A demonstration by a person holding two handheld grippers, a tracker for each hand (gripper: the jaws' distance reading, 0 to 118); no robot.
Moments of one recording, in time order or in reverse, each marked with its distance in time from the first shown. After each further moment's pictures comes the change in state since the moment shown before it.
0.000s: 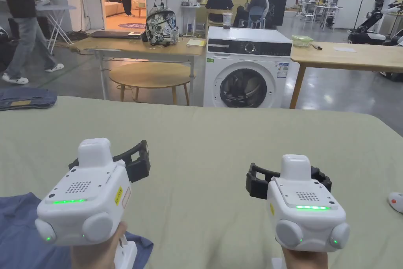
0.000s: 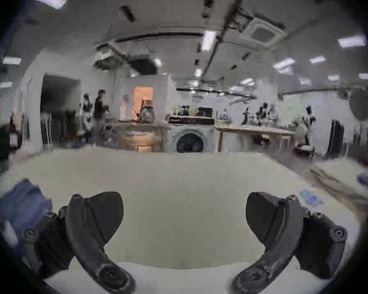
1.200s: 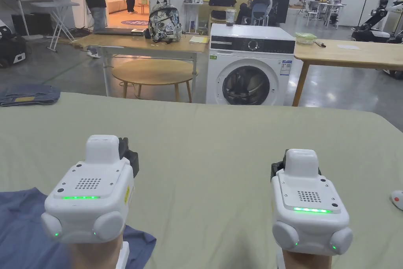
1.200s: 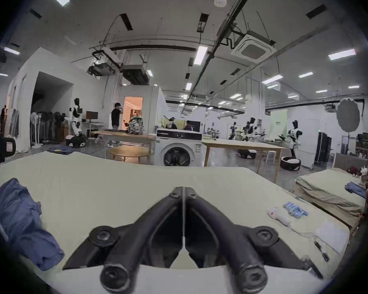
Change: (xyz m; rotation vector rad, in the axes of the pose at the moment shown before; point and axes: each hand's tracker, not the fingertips) left arm 0.010 0.002 0.004 -0.029 0.076 -0.182; right arm -0.012 0.004 0.013 0.105 -0.109 0.097
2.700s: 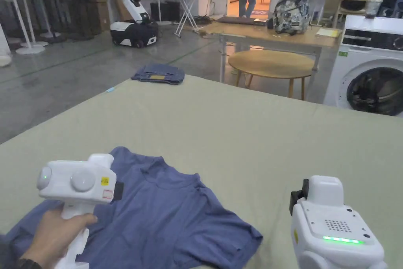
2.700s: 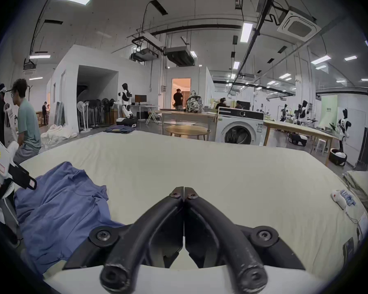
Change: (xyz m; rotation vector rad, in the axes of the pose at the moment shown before) left arm -0.273 -0.059 0.012 -0.850 0.223 0.165; right arm -0.164 -0.030 0.015 -0.177 0.396 0.018
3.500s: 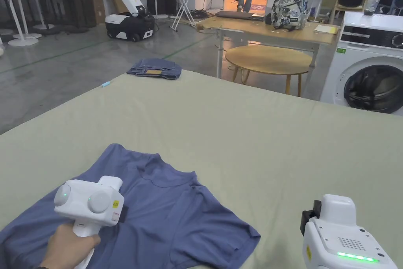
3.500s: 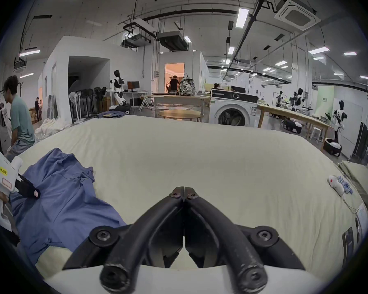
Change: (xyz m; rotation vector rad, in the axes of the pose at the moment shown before) left arm 0.003 -0.027 -0.063 -0.084 0.046 -0.075; right arm 0.023 -0.025 -0.004 -0.114 -0.054 -0.023
